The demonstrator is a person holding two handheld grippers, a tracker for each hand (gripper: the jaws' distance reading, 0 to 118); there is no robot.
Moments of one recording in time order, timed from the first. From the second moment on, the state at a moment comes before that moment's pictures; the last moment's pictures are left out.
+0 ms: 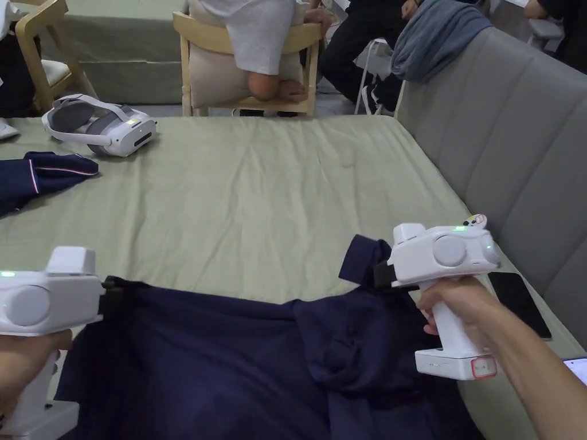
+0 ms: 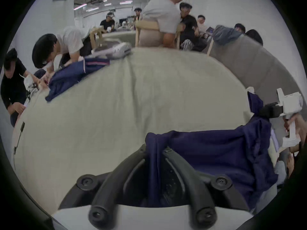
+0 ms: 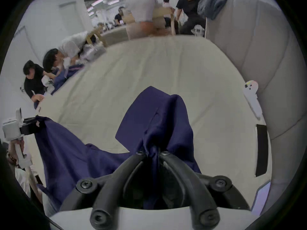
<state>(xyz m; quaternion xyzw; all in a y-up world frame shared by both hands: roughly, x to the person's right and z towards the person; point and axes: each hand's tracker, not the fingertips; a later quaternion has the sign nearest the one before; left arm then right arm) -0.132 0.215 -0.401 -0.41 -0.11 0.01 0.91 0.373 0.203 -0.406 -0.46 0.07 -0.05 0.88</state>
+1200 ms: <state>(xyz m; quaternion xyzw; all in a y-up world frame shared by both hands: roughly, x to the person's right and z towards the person) -0.180 0.223 -0.147 -0.45 -0.12 0.06 0.88 0.348 0.248 -0.134 -0.43 0.08 0.07 0.90</state>
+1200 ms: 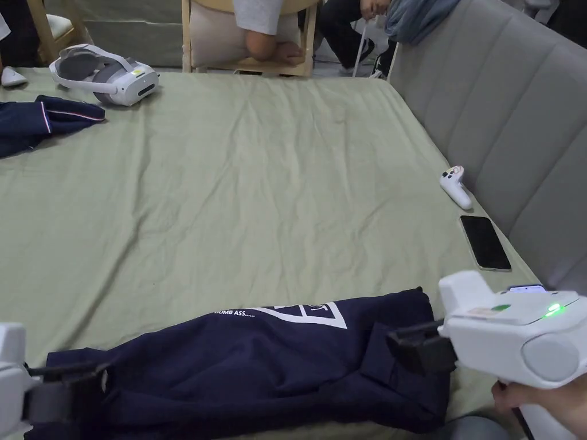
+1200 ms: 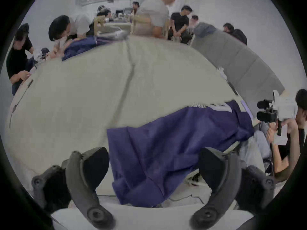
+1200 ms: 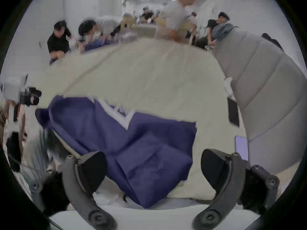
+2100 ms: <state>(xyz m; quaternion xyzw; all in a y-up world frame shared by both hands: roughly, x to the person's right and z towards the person) -0.208 0.086 -0.191 -0.47 -0.25 0.50 0.68 0.310 0.231 -0.143 -0.44 0.11 0.02 0.89</state>
